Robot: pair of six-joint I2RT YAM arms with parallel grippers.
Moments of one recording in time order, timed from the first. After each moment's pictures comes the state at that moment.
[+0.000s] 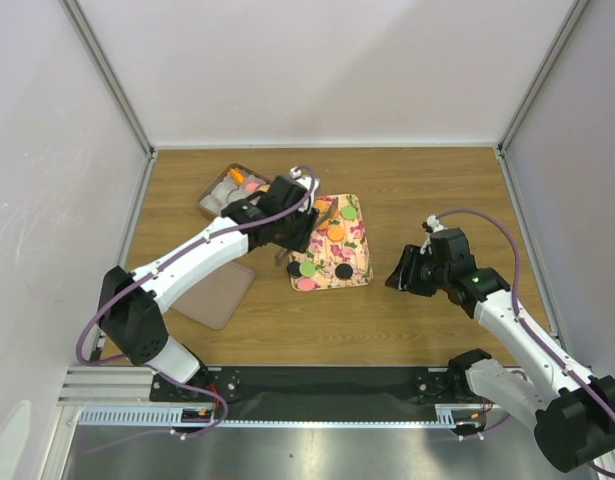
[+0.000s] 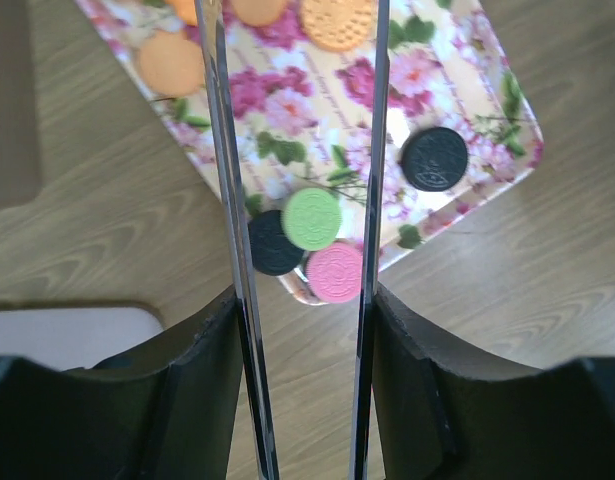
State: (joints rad) left arm -0.69 1.54 1.34 -0.69 -0.09 -0.22; right arm 0.37 0.94 0.67 -0.54 -0.23 0.55
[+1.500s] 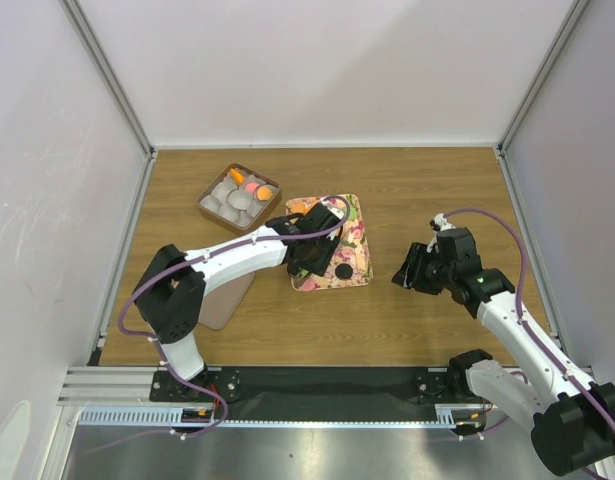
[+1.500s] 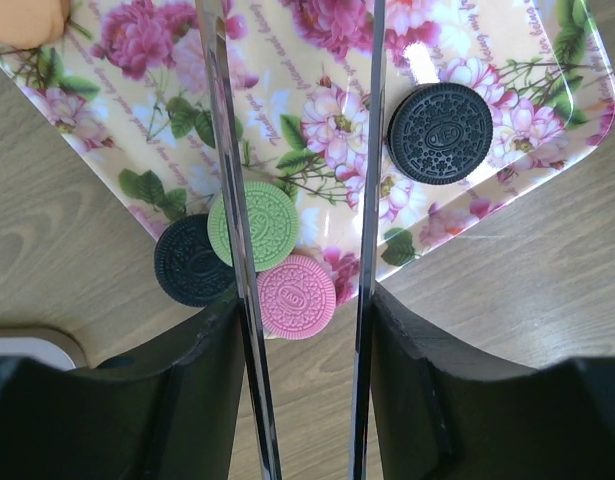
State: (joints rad) left arm -0.83 1.75 1.28 -0.62 -0.16 -0.29; right arm 0.32 0.92 0.67 -0.56 -0.20 0.52
